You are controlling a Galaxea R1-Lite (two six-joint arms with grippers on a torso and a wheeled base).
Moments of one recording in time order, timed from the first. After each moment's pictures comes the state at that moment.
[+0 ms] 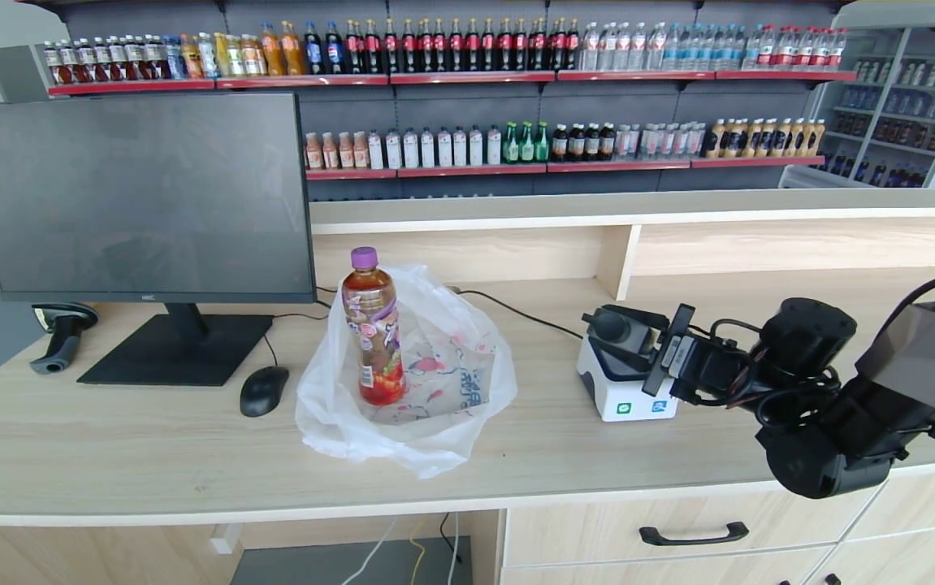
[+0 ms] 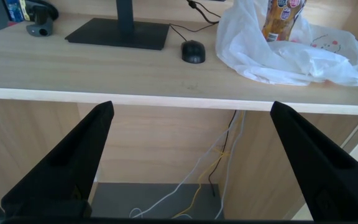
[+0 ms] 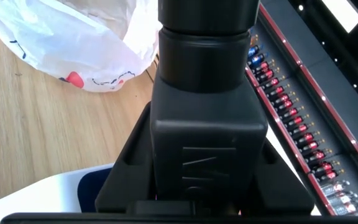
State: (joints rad) left arm 0.00 0.00 0.00 0.00 0.00 -0.01; right arm 0.16 2.20 -0.79 -1.57 0.79 -0.93
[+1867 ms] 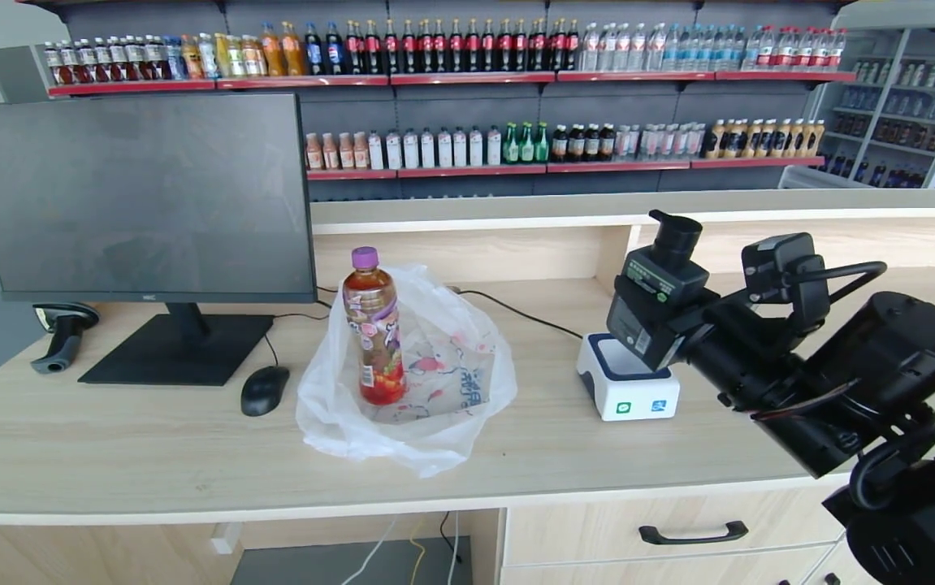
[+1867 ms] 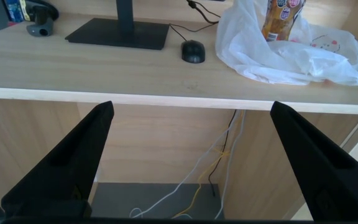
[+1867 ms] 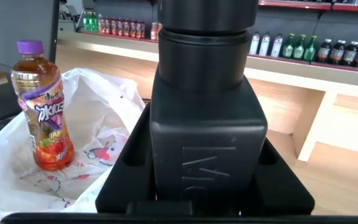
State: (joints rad) left arm 0.00 0.00 0.00 0.00 0.00 0.00; right arm 0.45 1.83 -0.52 -1.57 0.01 -0.09
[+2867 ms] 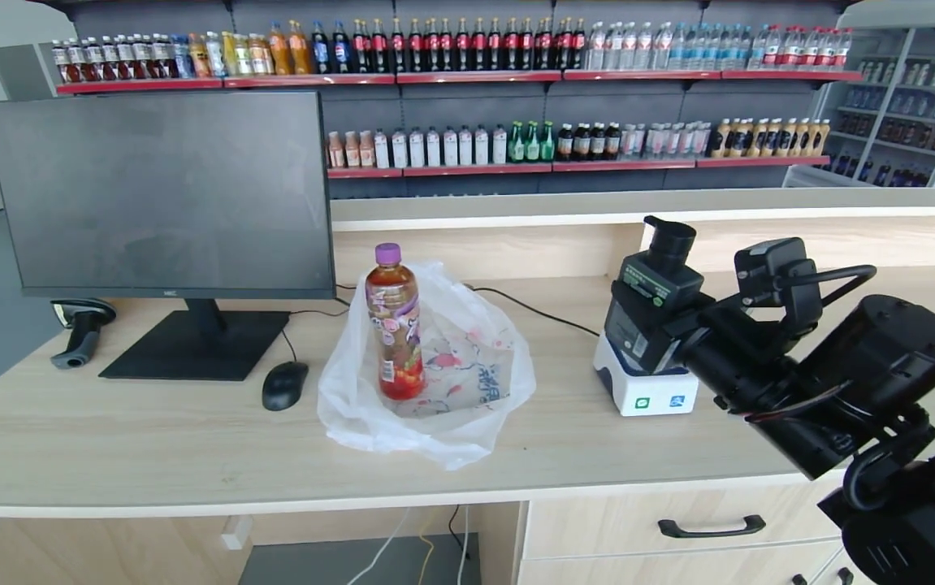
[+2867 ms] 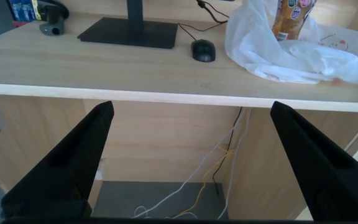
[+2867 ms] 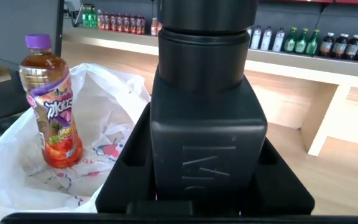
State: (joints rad) left arm 0.00 0.00 0.00 0.00 0.00 -0.01; right arm 0.45 1.85 -0.52 -1.57 0.01 -0.09
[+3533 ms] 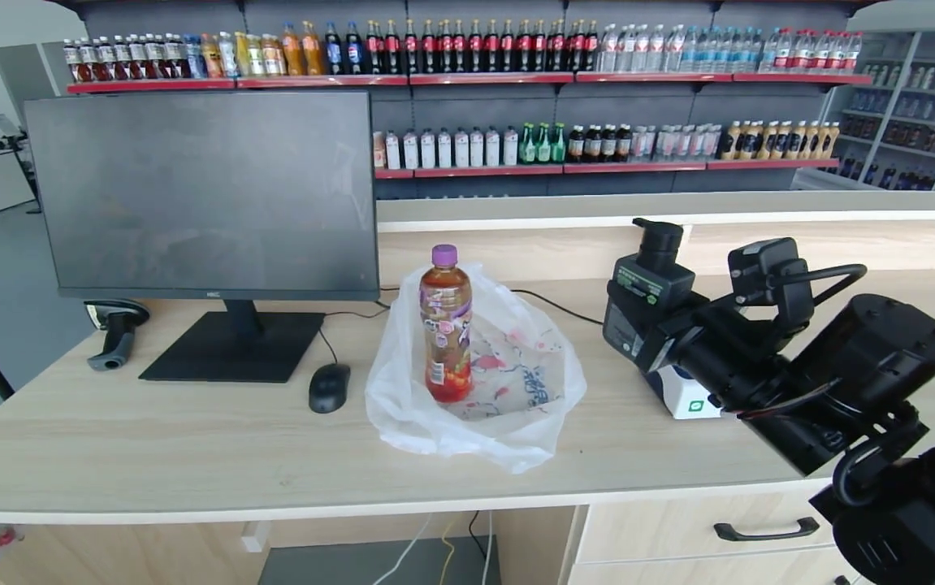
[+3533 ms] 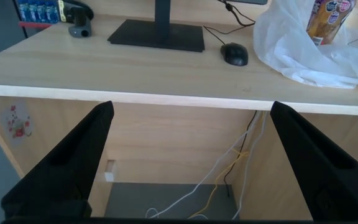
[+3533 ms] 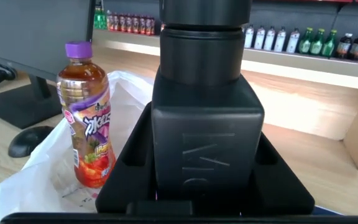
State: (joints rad) left arm 0.00 0.00 0.00 0.00 0.00 -0.01; right arm 0.45 1.86 -0.53 -1.57 0.01 -0.07
